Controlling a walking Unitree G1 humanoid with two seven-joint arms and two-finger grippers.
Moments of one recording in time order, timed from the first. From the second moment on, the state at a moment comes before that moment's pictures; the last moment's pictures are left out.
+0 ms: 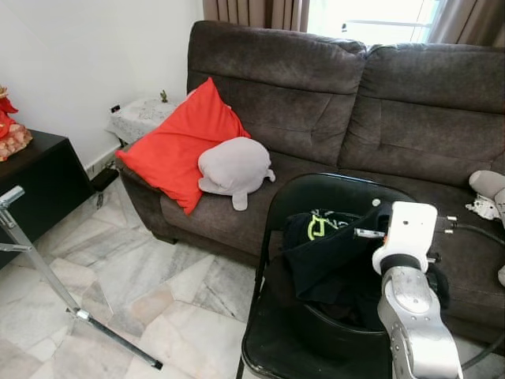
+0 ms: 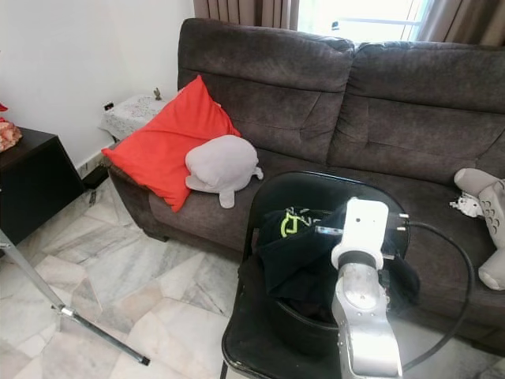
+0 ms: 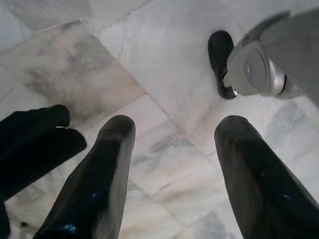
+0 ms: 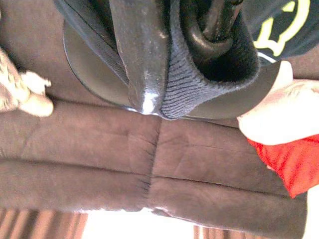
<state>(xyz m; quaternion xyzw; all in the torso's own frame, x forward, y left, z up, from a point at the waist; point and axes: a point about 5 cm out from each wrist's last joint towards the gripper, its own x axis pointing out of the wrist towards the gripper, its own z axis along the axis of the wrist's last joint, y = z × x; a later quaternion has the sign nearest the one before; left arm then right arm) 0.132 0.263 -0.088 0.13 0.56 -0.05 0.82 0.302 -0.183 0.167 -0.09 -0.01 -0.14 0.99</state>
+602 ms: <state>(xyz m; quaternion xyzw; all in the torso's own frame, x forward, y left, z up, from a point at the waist) 0.126 0.267 -0.089 0.13 0.57 -0.04 0.81 0.314 -0.122 0.200 -0.16 -0.11 0.00 0.98</state>
